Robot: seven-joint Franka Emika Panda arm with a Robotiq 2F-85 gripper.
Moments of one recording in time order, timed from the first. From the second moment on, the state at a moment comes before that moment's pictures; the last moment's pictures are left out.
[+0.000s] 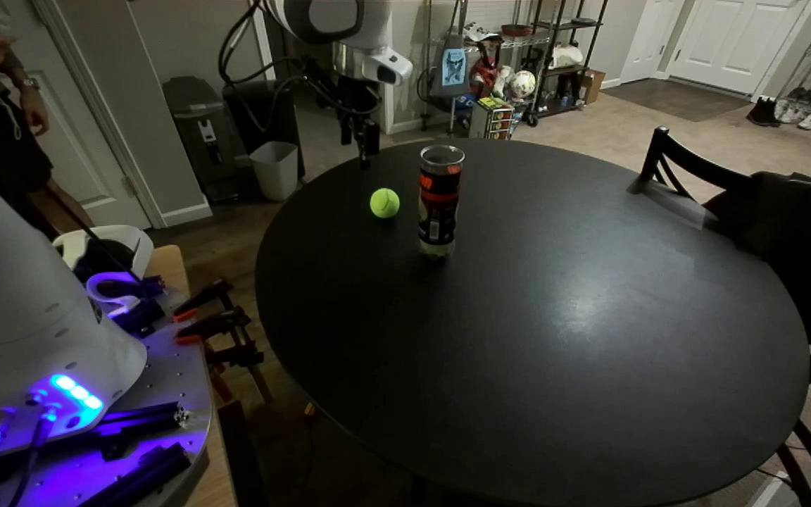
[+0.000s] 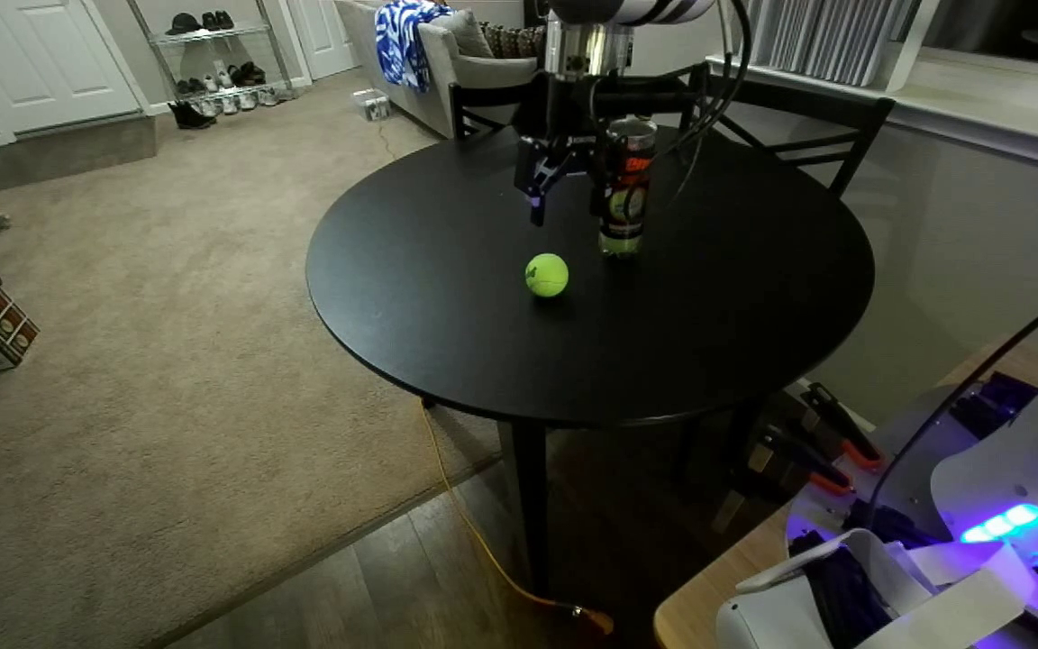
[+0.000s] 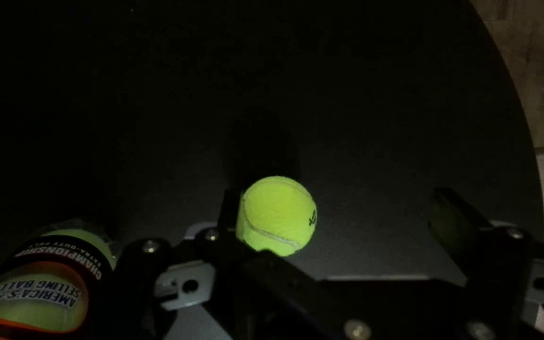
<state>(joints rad) 0.15 0.13 0.10 -2.24 0.23 2.34 0.14</state>
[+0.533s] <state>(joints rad) 0.15 0.24 0.11 -2.13 0.21 2.34 0.14</state>
